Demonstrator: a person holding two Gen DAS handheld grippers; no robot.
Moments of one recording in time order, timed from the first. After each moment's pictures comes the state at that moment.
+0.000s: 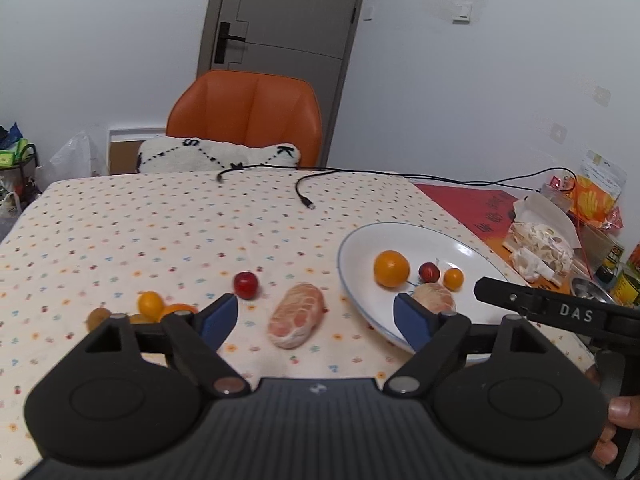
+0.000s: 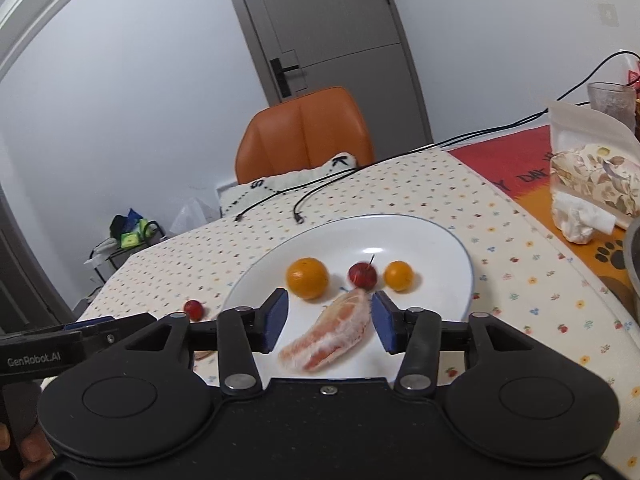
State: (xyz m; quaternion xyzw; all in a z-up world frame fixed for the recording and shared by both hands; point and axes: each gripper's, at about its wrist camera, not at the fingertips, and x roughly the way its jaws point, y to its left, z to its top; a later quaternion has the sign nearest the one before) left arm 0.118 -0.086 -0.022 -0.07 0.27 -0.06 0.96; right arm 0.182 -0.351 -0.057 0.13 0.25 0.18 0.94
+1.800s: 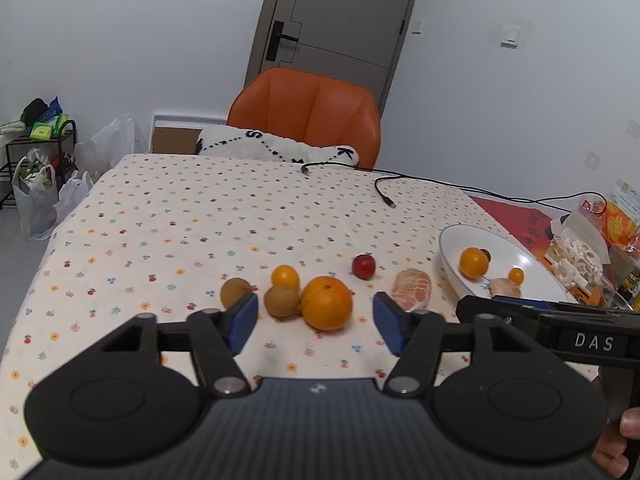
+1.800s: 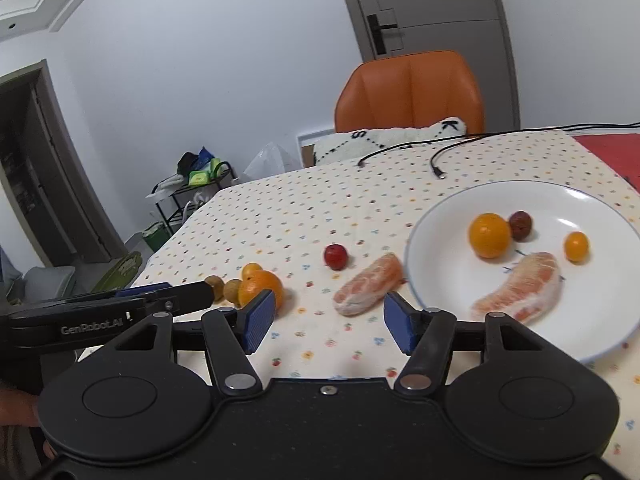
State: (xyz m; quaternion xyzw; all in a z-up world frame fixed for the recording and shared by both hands) left arm 0.084 0.011 -0.037 -0.11 0.27 -0.02 0.96; right arm 0.161 -0.237 -0.052 0.06 0.28 0.29 0.91
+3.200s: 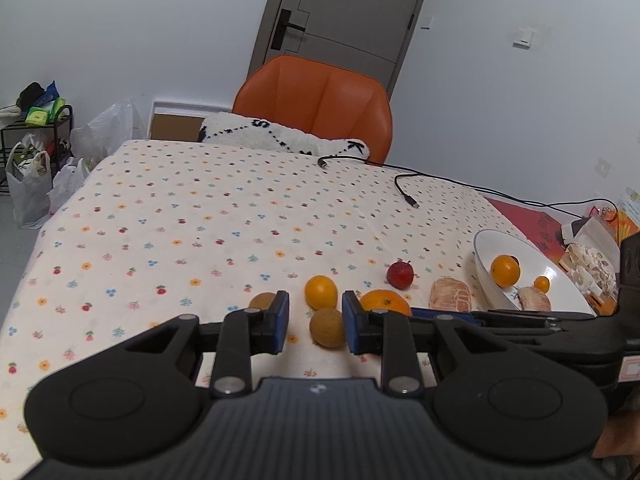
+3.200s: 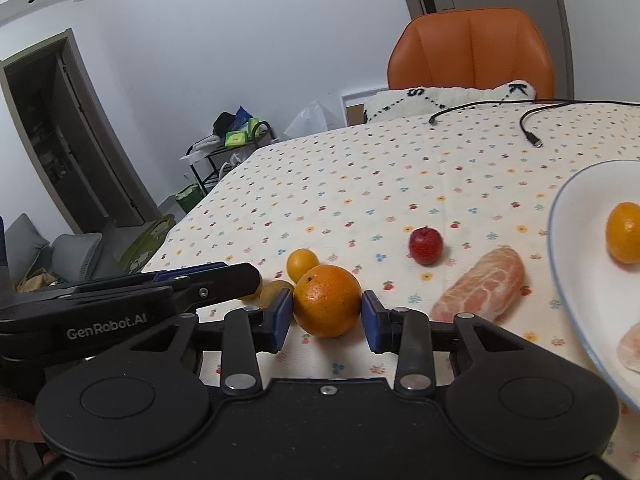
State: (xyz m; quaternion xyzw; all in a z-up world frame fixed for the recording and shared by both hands) left arm 0.118 0.041 -0.055 -0.13 0.28 -0.03 0.95; right arm 0.200 -0.164 -0.076 0.05 0.33 0.35 0.87
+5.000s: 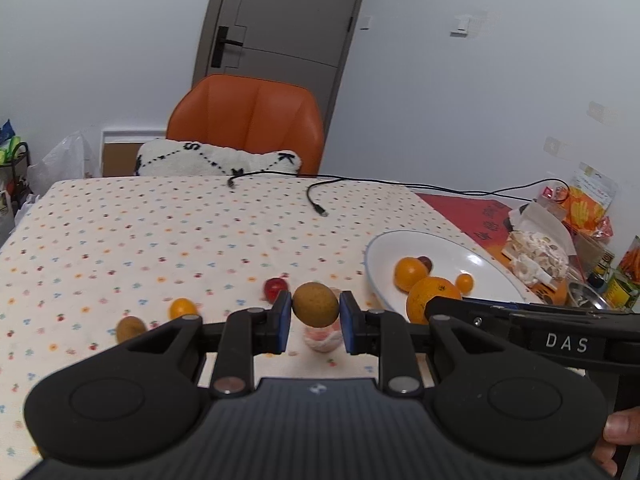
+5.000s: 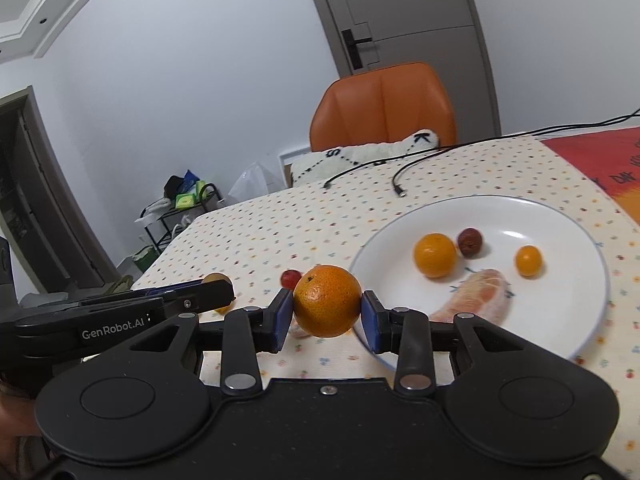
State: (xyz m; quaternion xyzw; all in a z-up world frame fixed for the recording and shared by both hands) left arm 0.116 -0.050 -0.025 -0.09 0.26 -0.09 0.96; right arm 0.172 -0.283 -0.047 0.09 0.27 0.27 0.92
